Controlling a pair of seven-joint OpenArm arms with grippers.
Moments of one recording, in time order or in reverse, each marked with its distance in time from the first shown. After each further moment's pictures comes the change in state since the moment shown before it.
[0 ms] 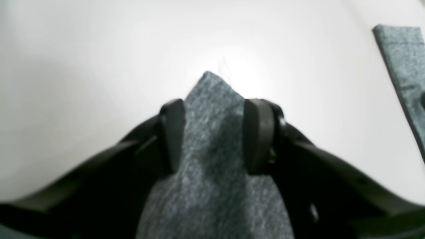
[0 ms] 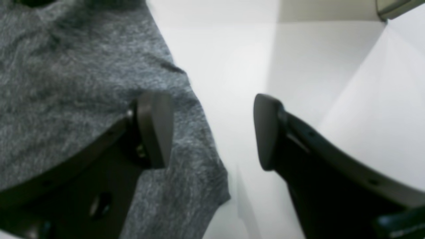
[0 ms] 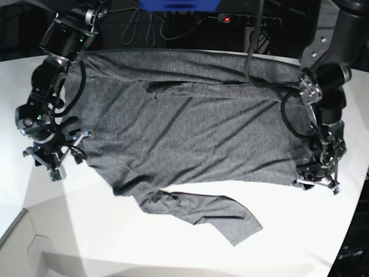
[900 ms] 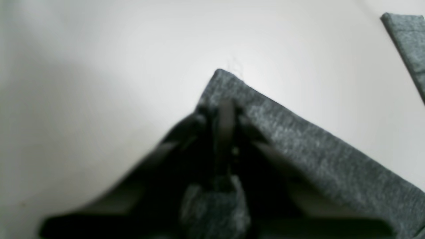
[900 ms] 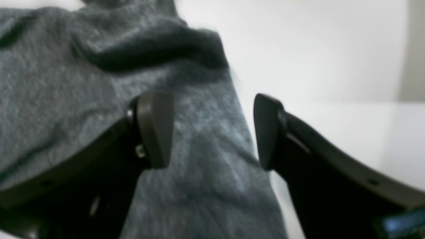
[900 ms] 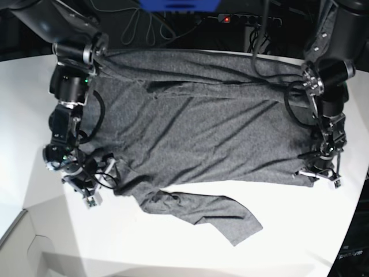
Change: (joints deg) left arm 2.8 -1.7 4.0 -3.4 -1.1 -0.9 -6.7; right arm 16.3 0.0 -8.0 -29.9 -0.1 -0.1 7.9
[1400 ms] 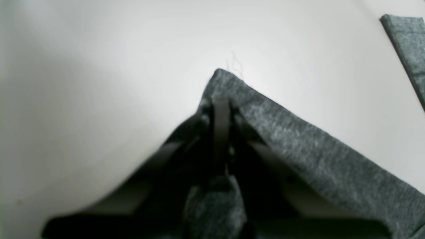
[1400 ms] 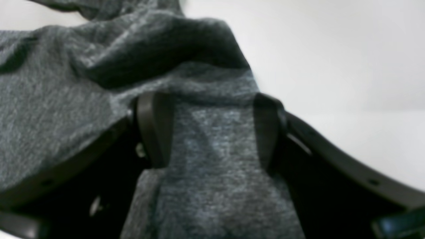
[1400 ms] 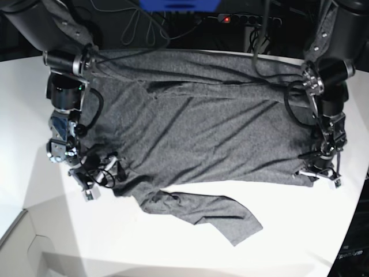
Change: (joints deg) left arm 0.6 0.0 -0.5 0.3 -1.1 -0.3 0.5; right arm 2.9 3.3 -0.1 -17.2 0.6 -0.1 15.1
